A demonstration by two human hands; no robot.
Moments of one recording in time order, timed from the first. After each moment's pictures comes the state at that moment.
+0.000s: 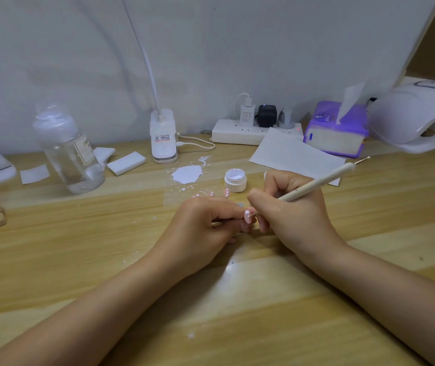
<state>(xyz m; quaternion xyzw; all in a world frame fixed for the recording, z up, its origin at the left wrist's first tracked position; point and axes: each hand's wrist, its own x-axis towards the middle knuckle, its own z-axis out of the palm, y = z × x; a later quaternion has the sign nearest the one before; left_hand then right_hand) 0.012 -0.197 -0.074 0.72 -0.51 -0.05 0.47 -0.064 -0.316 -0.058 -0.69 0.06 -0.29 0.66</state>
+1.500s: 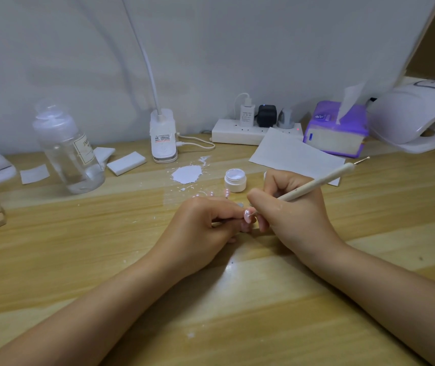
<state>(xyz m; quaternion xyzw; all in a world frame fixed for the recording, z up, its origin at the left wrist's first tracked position) 0.011 -0.197 -0.074 0.72 -0.51 -0.06 0.47 -0.064 -0.316 -0.058 -0.70 0.05 -0.29 0.65</state>
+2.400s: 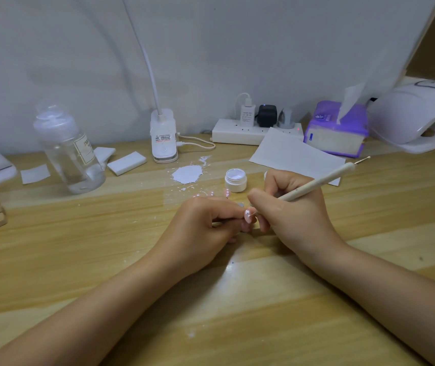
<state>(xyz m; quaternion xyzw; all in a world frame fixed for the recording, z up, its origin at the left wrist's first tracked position) 0.012 -0.198 -0.075 0.71 -0.51 -0.06 0.48 -0.064 -0.316 -0.057 -0.70 0.05 -0.29 0.65</state>
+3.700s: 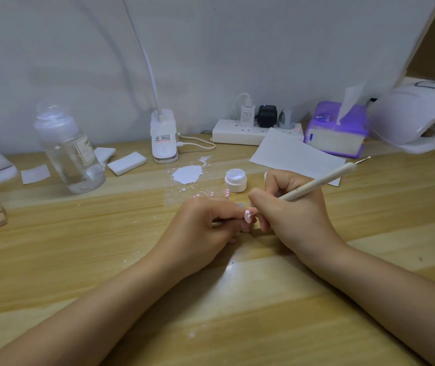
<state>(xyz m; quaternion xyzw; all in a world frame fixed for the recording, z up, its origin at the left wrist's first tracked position) 0.012 -0.197 -0.075 0.72 -0.51 -0.06 0.47 -0.063 -0.317 -0.058 -0.69 0.05 -0.30 0.65</state>
